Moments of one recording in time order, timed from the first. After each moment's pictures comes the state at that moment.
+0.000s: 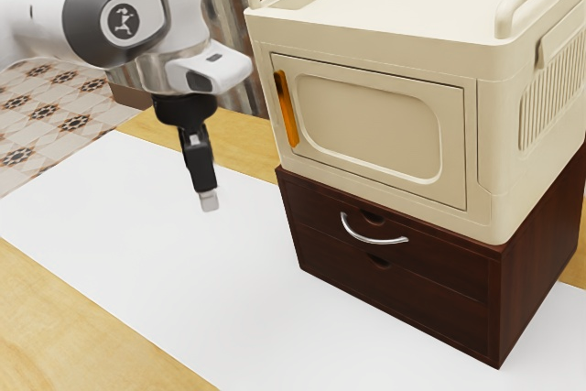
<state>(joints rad) 0.02 0.00 0.02 -1.47 0.02 1.38 0.66</state>
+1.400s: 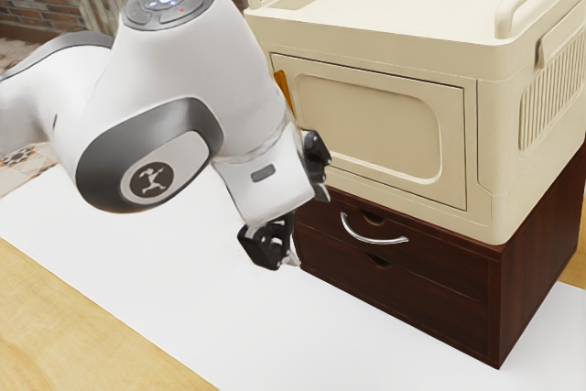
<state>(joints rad) -0.09 -0.26 -0.21 -1.91 0.13 1.95 1.10</state>
